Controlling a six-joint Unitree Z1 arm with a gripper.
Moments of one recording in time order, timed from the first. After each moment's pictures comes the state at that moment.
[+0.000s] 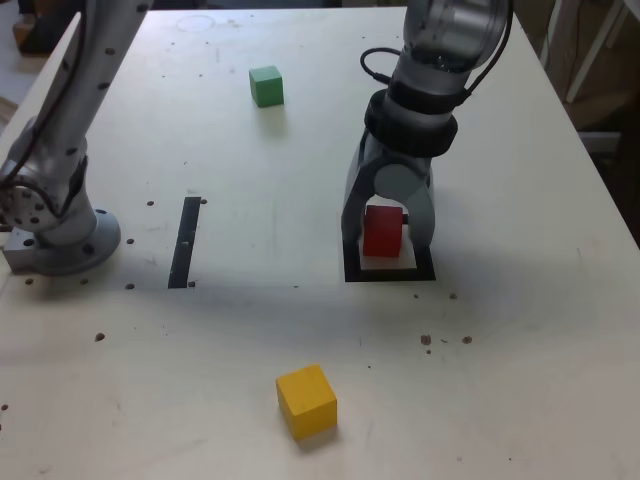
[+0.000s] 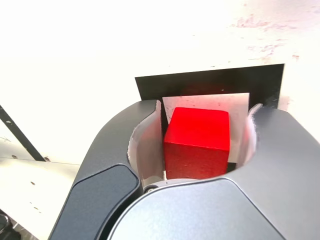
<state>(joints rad) 0.01 2.18 -1.64 1.29 -0.01 0.13</state>
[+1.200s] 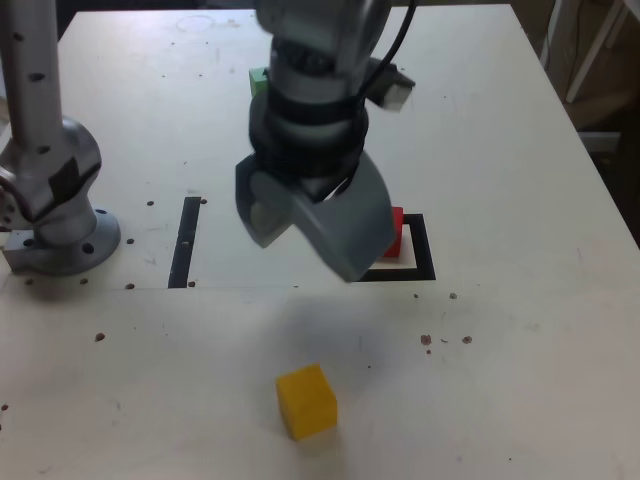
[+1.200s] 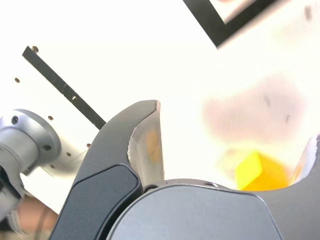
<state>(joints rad) -0.46 1.89 -1.46 1.34 0.15 0.23</state>
